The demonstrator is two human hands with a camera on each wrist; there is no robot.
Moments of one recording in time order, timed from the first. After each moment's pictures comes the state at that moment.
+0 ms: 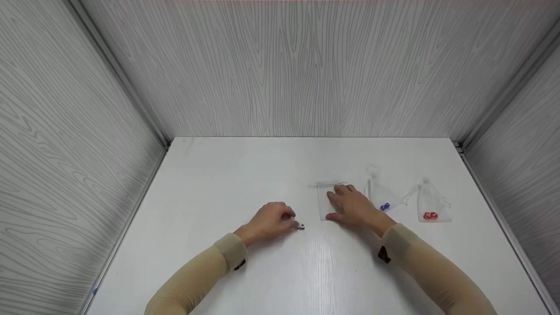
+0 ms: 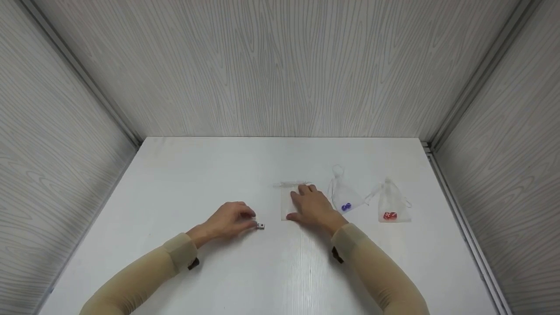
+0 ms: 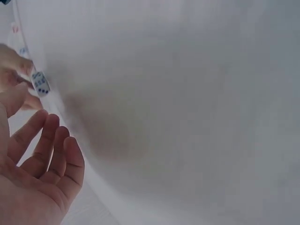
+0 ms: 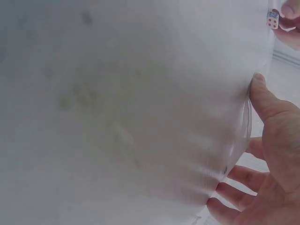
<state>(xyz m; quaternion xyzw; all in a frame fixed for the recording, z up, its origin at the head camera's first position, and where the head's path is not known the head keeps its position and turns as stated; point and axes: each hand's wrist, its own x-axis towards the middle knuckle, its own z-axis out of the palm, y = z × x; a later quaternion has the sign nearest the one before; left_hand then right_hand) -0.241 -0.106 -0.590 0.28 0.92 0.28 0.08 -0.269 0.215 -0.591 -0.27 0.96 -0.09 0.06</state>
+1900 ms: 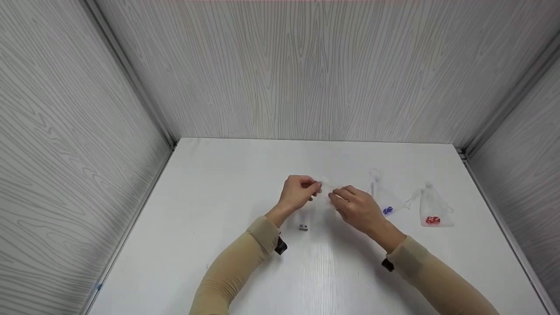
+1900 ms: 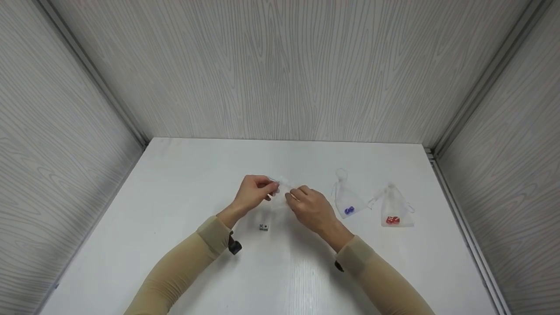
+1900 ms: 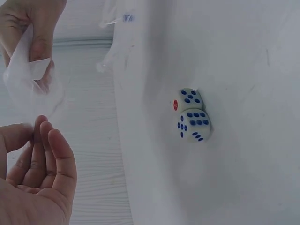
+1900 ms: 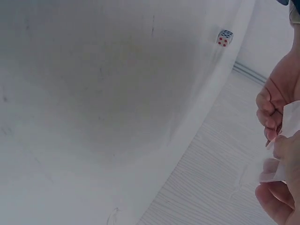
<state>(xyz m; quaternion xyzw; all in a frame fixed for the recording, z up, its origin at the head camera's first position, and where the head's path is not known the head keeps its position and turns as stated) -0.277 -0.035 -0.543 0.13 0.80 0.59 0.03 -0.243 0.199 -0.557 -0.42 0.83 -0.05 -0.37</state>
